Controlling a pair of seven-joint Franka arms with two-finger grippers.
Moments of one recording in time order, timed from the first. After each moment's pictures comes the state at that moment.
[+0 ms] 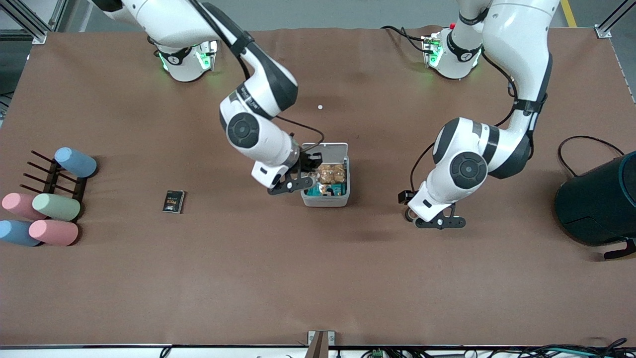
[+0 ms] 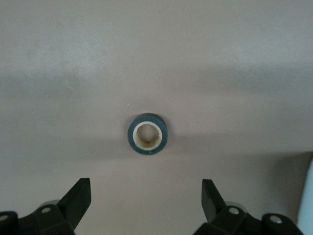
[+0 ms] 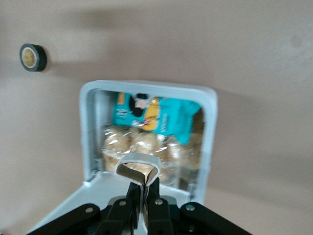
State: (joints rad) left arm -0.37 0.52 -0.01 -1.74 -0.01 2.17 -0.35; right arm 0.52 0.55 0.22 -1.57 0.28 2.22 0.47
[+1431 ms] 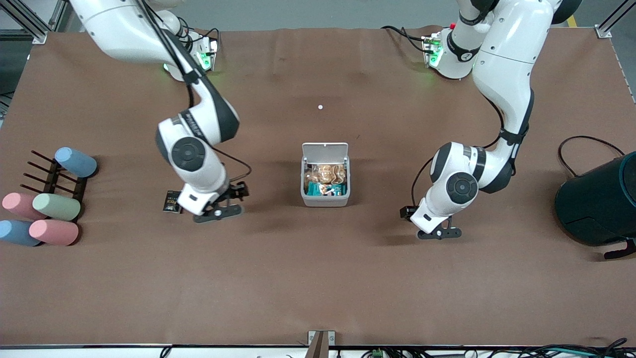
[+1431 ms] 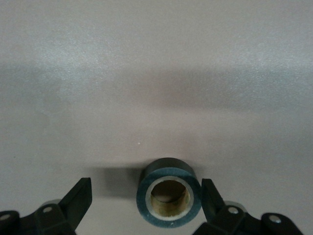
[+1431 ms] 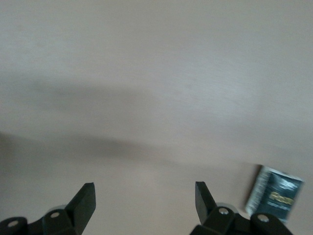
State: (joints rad) left arm -0.33 0.67 -0.01 -1.76 -0.01 2.39 -0.35; right arm 0.20 0.44 0.19 -1.83 -0.19 2.23 0.29
